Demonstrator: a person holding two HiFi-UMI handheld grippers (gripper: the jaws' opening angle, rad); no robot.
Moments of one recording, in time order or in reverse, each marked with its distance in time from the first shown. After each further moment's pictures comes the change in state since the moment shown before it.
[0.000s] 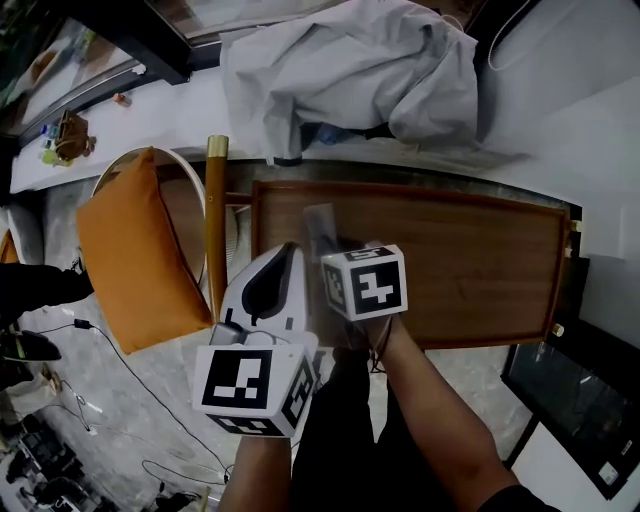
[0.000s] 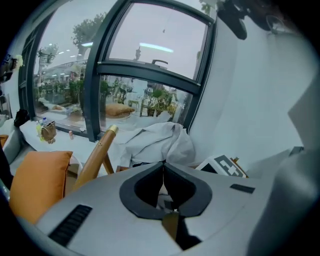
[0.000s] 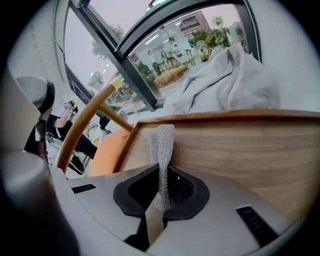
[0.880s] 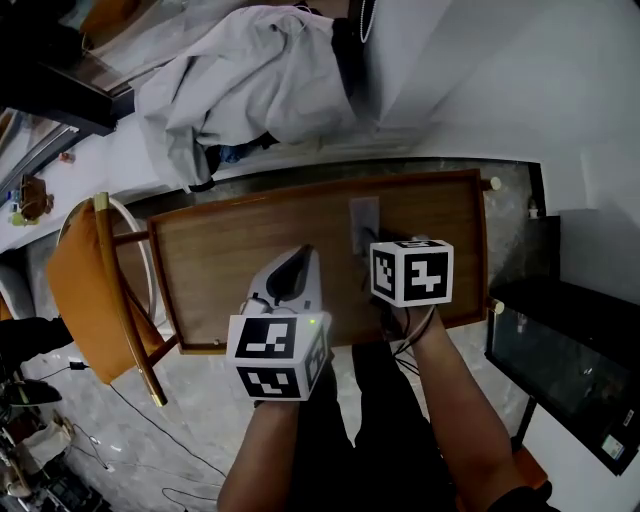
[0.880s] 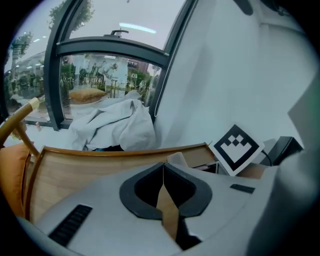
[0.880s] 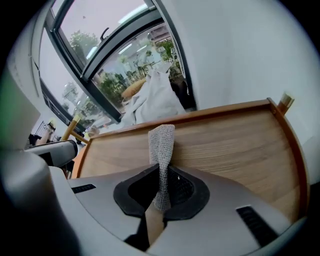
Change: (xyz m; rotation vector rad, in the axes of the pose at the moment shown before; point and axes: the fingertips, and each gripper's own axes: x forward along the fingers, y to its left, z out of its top) left arm 0.095 -0.200 -0.063 0.084 0.165 -0.181; right arm -0.159 -0.239 -0.031 0.186 -0.073 -0.218
